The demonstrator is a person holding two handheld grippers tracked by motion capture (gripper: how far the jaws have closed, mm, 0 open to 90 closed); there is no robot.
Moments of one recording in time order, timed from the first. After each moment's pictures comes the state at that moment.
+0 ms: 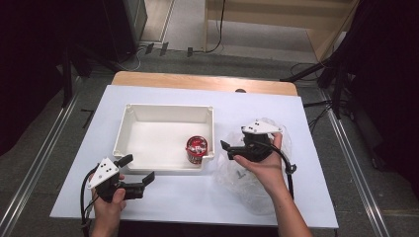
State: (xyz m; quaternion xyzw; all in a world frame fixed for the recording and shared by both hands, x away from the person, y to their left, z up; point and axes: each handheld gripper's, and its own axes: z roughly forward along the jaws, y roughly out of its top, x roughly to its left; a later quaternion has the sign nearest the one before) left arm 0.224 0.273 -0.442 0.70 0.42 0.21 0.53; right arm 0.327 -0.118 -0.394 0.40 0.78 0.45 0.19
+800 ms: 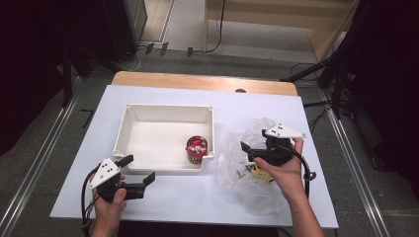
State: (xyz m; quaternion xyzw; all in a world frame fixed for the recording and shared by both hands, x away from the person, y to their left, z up) left arm 0.225 0.271 -0.444 0.71 0.42 0.21 0.53; right arm 0.319 -0.169 -0.397 0.43 0.76 0.44 0.21
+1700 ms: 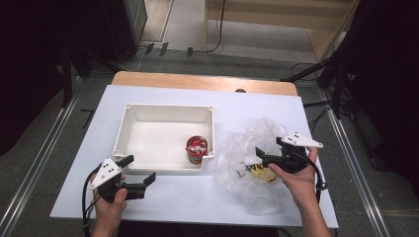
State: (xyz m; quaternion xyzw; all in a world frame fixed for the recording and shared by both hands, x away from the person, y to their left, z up) left arm 0.225 0.270 -0.446 0.71 0.42 0.22 0.52; right arm 0.307 -0.209 -0.416 0.47 0.74 0.44 0.21
